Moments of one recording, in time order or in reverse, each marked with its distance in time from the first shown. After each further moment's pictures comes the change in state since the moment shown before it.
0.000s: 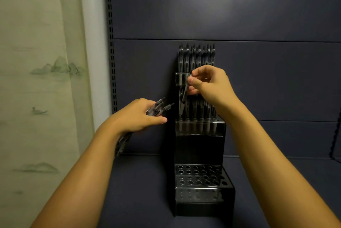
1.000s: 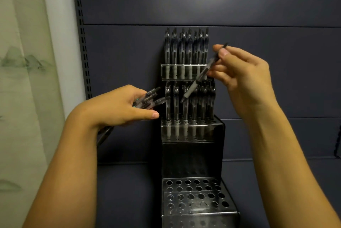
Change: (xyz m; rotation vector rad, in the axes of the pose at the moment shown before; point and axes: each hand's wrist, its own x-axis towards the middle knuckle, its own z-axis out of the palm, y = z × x) left_hand 0.032 0.017 -0.008 -0.015 -0.119 0.050; right_hand 0.001 0.021 -0.046 0.559 0.166 -0.060
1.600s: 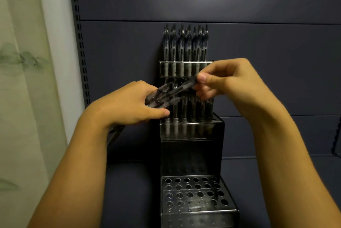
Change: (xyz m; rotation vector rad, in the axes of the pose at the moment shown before) left_hand 0.009 0.022 0.015 0.129 0.069 0.032; right_hand -0.005 -0.004 -0.002 -0.515 -0.317 0.090
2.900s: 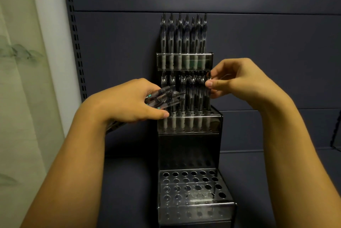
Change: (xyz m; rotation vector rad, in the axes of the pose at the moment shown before) left_hand 0.001 0.003 0.005 -0.024 -0.114 -0.012; right_hand 0.010 0.030 -0.030 -0.187 -0.005 0.148
